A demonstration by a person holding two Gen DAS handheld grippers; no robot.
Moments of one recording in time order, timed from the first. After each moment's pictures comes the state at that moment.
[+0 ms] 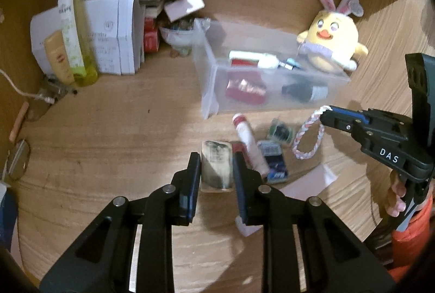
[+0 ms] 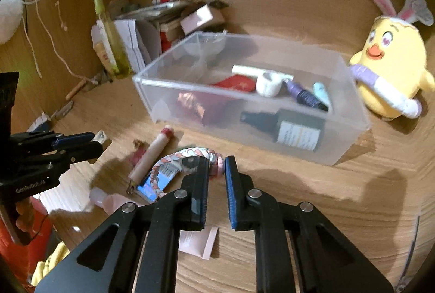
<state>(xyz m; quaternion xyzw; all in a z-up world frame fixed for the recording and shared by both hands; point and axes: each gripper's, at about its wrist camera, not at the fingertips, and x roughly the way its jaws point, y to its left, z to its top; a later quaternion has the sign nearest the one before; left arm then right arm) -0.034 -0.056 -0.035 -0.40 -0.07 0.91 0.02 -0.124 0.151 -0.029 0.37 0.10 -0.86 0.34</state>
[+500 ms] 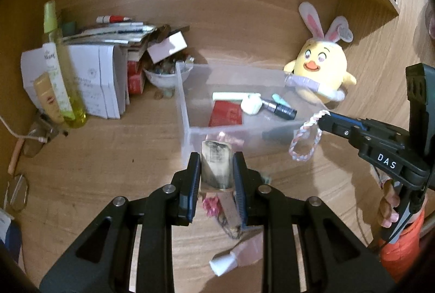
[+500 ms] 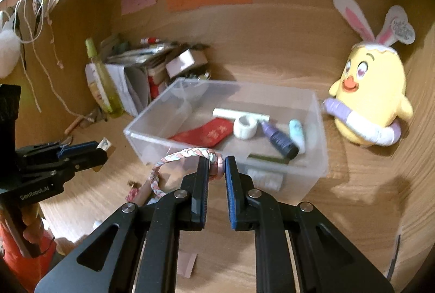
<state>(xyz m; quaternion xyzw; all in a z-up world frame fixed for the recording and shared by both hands) -0.062 -0.041 0.004 -0.35 -0.08 0.93 0.03 -0.145 0.169 0.014 0.32 0.06 -0.89 0.33</state>
